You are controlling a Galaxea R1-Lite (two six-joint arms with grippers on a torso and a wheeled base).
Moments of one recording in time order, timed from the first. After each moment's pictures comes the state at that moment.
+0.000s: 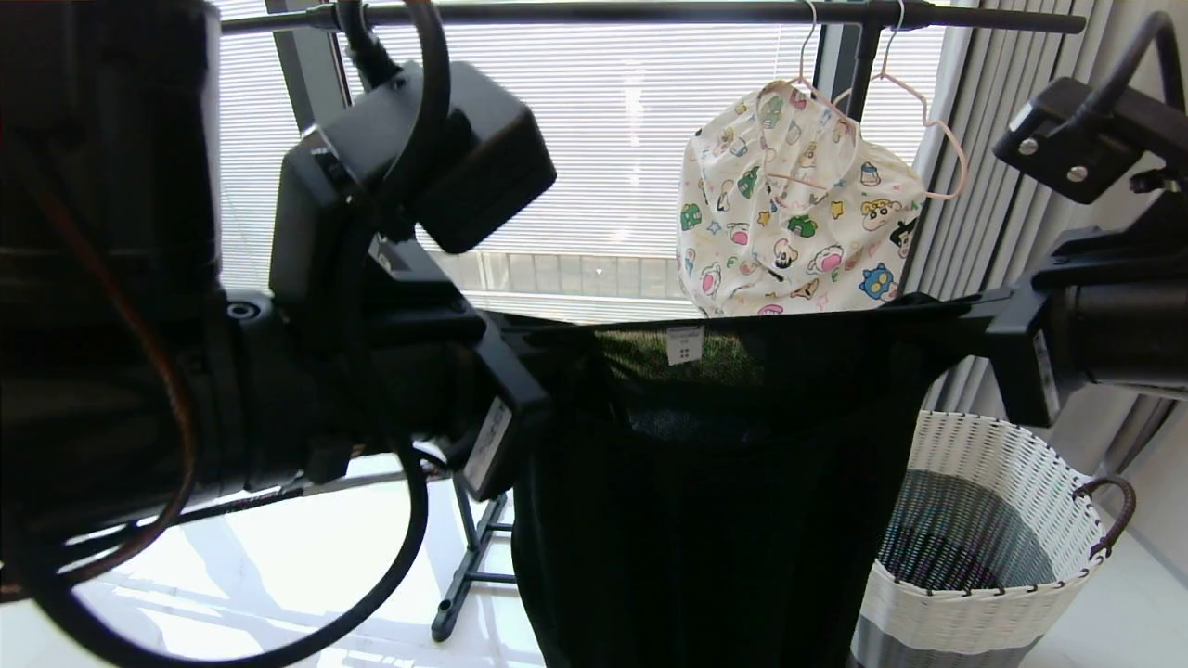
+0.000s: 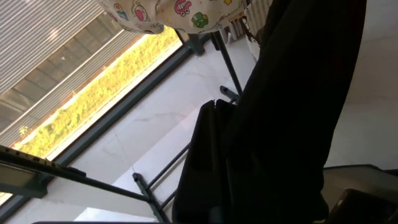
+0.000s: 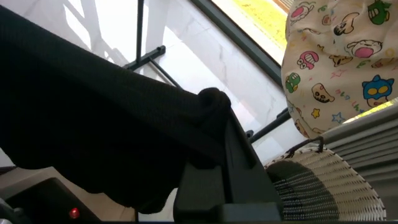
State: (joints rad) left arm -0.85 1.42 -1.18 0.07 0.12 0.35; right arm 0.75 1.36 -1.31 0.38 -0.09 -0.16
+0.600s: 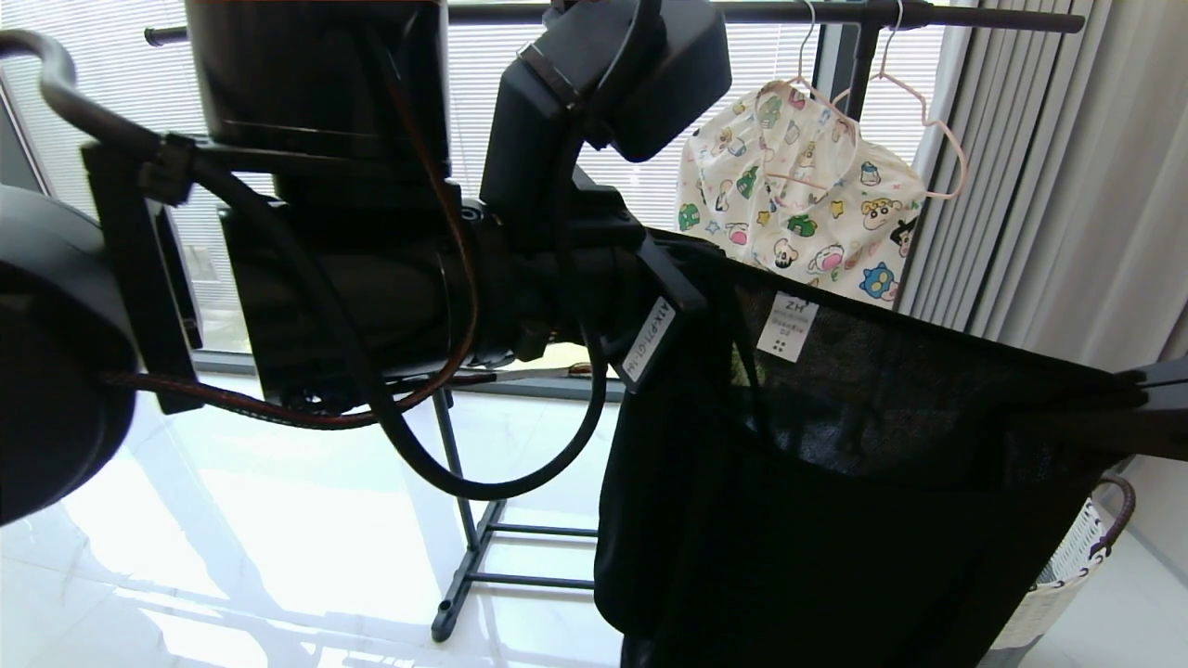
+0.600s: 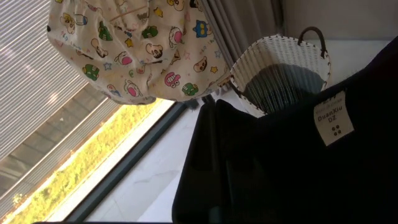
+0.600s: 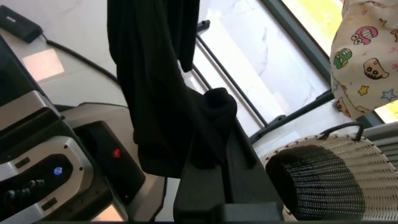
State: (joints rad) left arm -0.84 1.63 -1.35 -0.10 -0.05 0.45; right arm 0.81 1.19 -1.30 0.61 0.05 -0.16
